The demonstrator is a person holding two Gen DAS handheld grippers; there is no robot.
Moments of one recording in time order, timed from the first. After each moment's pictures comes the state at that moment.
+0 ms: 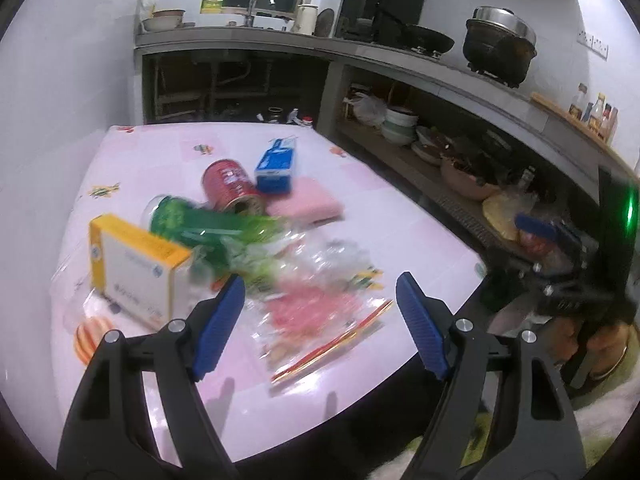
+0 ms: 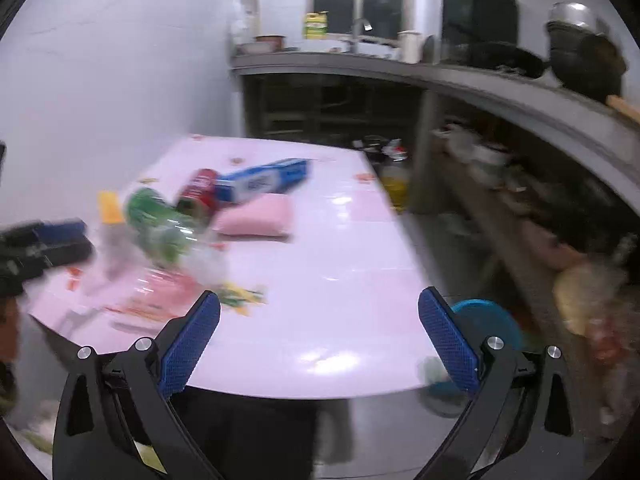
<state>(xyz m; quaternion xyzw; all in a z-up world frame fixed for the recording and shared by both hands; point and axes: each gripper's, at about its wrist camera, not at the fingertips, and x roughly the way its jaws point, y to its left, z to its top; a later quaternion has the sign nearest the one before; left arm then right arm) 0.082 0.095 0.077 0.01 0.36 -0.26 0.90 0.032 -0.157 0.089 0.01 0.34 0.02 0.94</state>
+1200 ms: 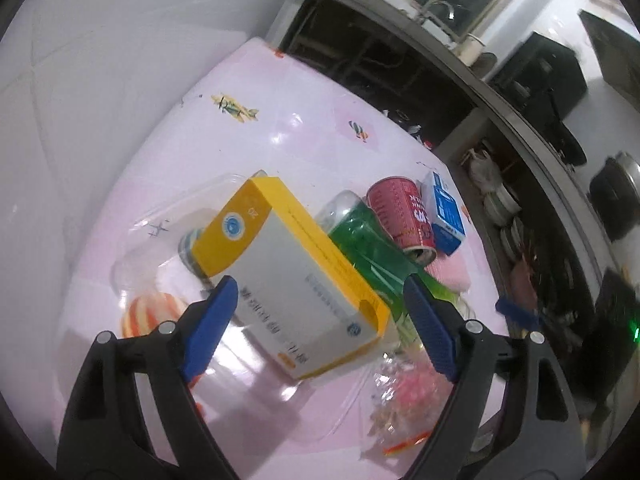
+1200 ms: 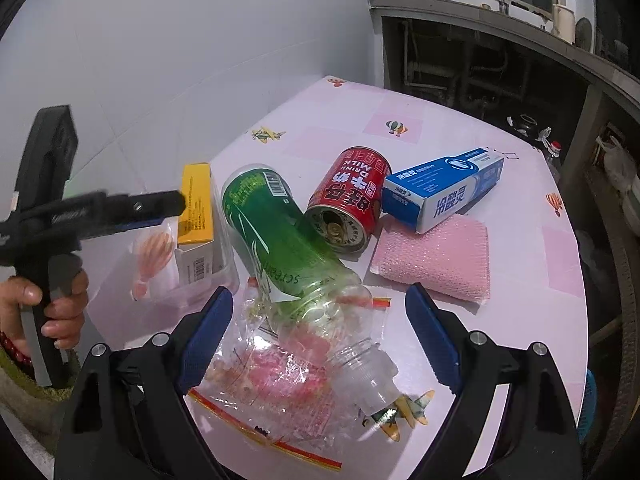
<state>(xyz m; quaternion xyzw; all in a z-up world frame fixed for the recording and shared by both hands) 0.185 0.203 0.040 -0.22 0.44 -0.07 0.87 0.170 -0.047 0.068 -0.02 0.43 0.25 0.87</state>
